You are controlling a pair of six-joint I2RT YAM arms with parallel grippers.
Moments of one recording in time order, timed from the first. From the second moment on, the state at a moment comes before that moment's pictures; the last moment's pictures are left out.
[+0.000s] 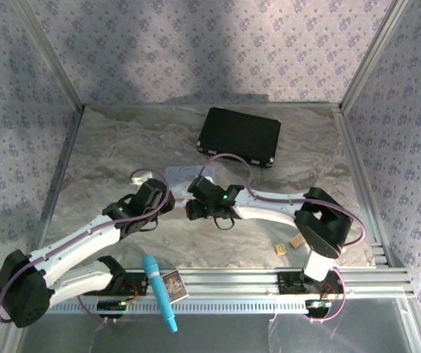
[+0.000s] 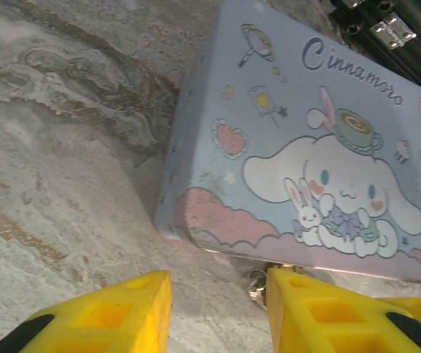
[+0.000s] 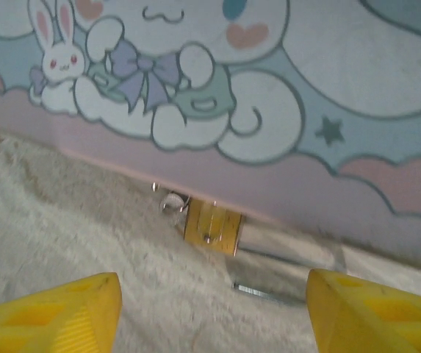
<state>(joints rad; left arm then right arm) -0.74 1.01 0.60 -0.44 -0.28 -0.98 1.03 1.74 1.11 -0.40 0.13 0.70</state>
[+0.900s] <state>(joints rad) -0.73 0.96 0.52 -0.45 -0.28 -0.98 1.12 1.88 1.13 -0.35 0.21 0.58</state>
